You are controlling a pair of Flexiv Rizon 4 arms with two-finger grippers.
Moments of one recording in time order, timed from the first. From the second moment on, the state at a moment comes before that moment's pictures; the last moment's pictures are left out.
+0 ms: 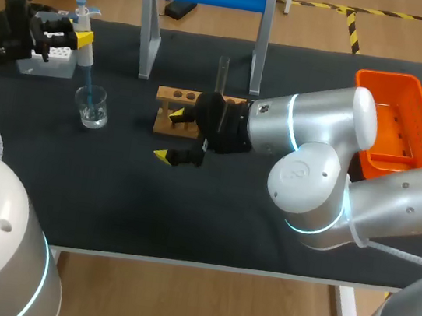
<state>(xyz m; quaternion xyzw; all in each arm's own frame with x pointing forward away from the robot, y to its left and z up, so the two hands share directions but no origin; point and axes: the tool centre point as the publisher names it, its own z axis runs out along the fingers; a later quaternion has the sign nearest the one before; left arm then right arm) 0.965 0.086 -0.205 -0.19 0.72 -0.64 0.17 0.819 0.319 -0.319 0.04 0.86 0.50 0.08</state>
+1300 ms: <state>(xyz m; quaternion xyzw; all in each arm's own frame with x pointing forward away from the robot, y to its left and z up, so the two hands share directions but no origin) 0.955 0.079 -0.202 -0.17 0.72 -0.64 0.20 0.819 0.319 -0.319 0.04 0.86 0.50 0.08</state>
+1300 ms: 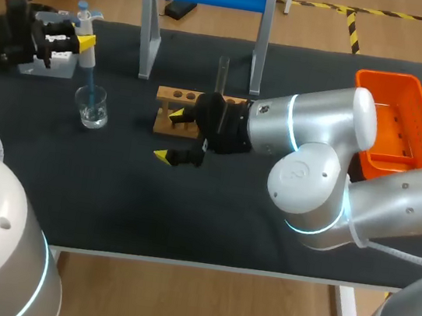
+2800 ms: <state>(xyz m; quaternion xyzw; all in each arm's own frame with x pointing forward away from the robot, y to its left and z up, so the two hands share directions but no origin) 0.952 0.075 -0.207 -0.17 0.73 -0.63 0.19 0.819 0.319 -0.319 0.04 0.86 0.50 0.08</state>
